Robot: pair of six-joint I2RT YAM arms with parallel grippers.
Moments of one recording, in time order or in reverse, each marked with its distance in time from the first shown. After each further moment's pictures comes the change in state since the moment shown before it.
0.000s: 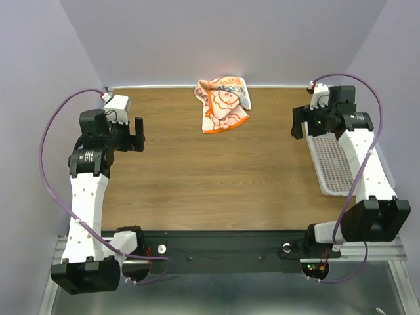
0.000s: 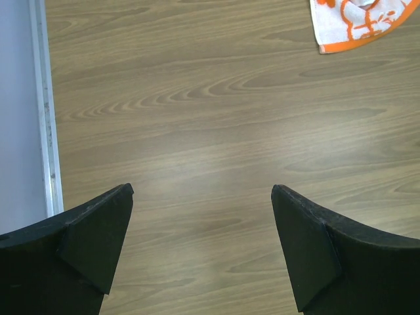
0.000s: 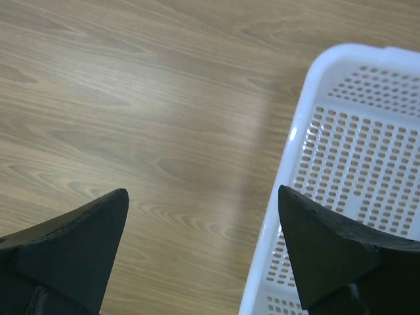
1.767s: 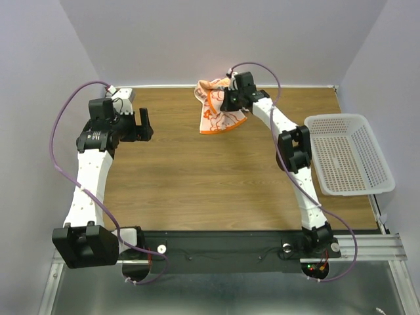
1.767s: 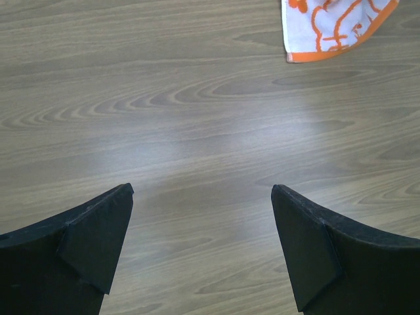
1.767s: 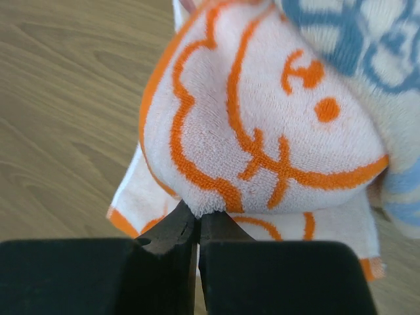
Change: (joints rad) left arm 0.000 0.198 0.036 0.075 0.099 -0.100; right arm 0.423 1.211 0.985 0.350 -0.015 0.443
